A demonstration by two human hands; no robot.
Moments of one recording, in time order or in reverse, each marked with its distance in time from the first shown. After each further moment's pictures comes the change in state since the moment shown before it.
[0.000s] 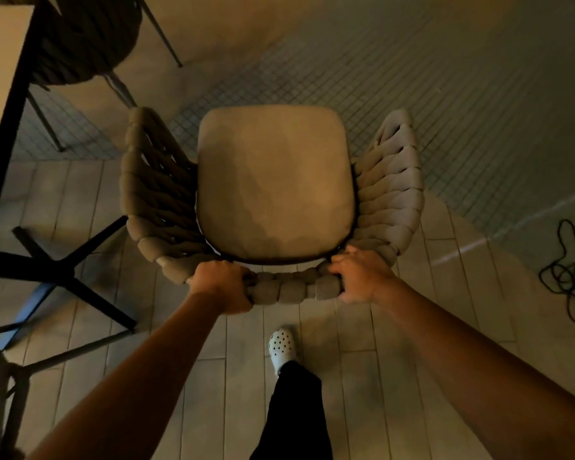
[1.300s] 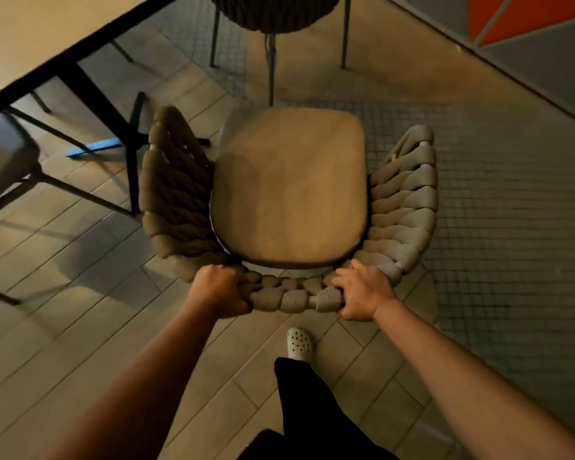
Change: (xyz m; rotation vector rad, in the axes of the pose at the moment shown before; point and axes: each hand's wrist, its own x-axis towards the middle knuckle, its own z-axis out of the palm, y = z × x) left_hand 0.085 0.191 -0.054 -0.497 0.147 -0.655; right_hand 0.108 0.214 -0.133 -0.426 -0.221 -0.586
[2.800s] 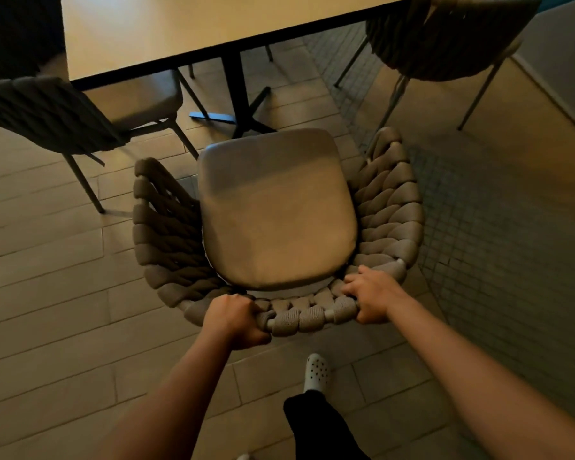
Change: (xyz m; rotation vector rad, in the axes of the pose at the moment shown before) left_hand -0.102 -0.003 0.044 -0.258 -0.062 -0.417; right_hand 0.072 -0.054 -0.040 -0.422 -0.180 -0.455
